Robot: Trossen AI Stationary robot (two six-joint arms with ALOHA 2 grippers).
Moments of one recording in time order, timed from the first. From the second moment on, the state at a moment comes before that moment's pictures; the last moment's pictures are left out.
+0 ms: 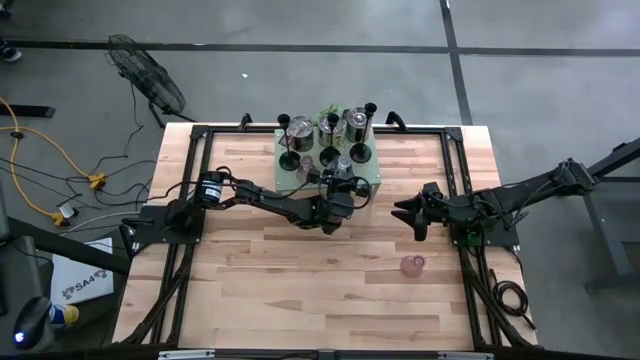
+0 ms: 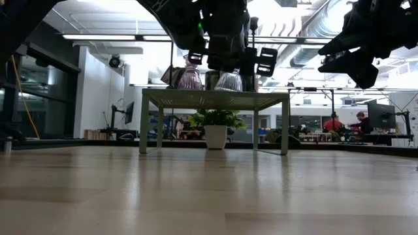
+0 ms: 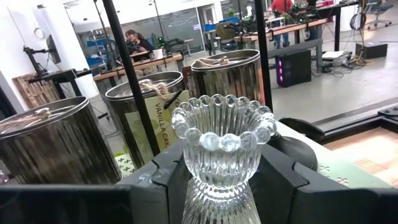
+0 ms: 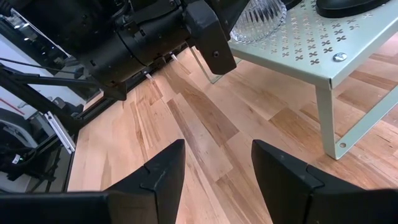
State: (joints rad) left arm -0.06 2.18 1.52 0.60 -1.45 0.08; right arm 0.29 0.56 0.31 -0.12 0.47 0.76
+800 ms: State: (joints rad) left arm -0.06 2.18 1.52 0.60 -1.45 0.08; right arm 0.29 0.56 0.31 -0.12 0.47 0.76
